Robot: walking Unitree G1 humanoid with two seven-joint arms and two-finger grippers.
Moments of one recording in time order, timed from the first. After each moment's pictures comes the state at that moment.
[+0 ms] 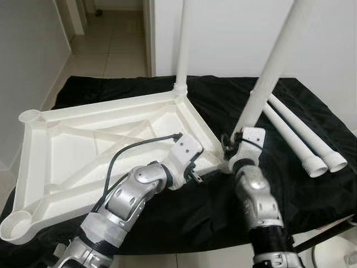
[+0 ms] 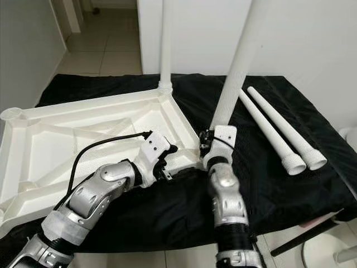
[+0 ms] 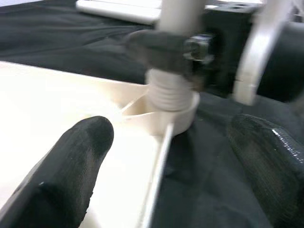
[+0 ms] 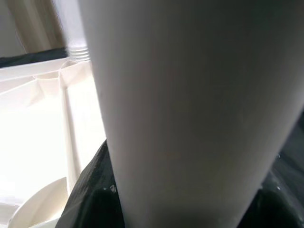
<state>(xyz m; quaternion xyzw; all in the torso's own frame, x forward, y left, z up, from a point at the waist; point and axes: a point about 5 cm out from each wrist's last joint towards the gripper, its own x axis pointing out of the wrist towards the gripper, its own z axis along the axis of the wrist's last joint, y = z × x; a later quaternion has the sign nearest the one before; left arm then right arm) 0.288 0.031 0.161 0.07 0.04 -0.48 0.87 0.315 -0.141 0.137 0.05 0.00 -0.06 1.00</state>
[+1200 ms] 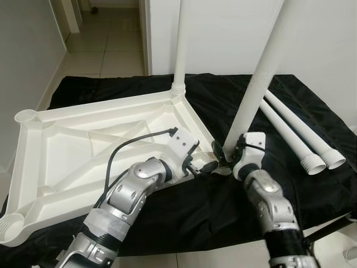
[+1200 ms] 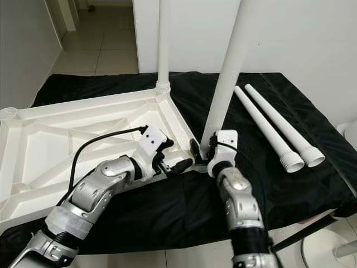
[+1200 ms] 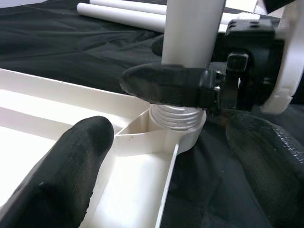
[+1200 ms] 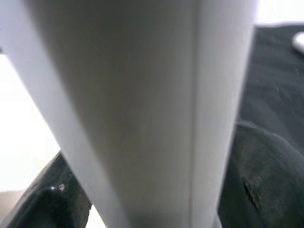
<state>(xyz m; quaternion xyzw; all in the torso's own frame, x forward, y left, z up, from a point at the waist) 0.294 0.027 0.164 0.05 0.04 -0.48 0.88 0.319 -0.160 0.140 0.01 -0.01 0.15 0.99</state>
